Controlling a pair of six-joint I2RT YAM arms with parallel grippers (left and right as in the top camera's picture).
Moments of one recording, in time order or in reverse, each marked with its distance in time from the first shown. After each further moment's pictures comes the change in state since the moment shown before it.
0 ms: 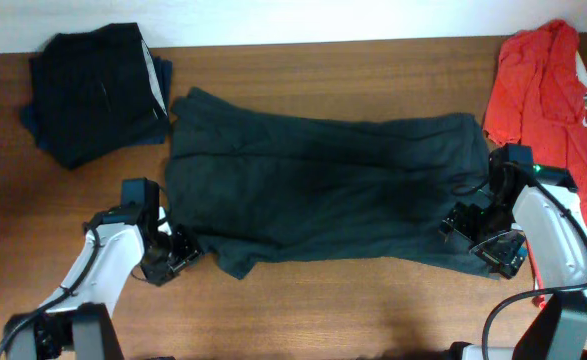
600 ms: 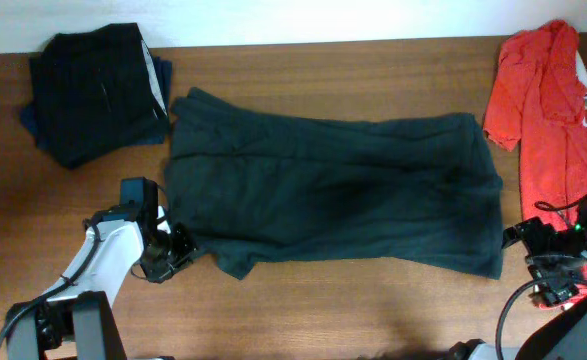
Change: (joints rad) left arm 0.014 0.035 0.000 0.030 0.003 0.000; right arm -0.487 0.000 -0.017 0.056 -0.078 -0.005
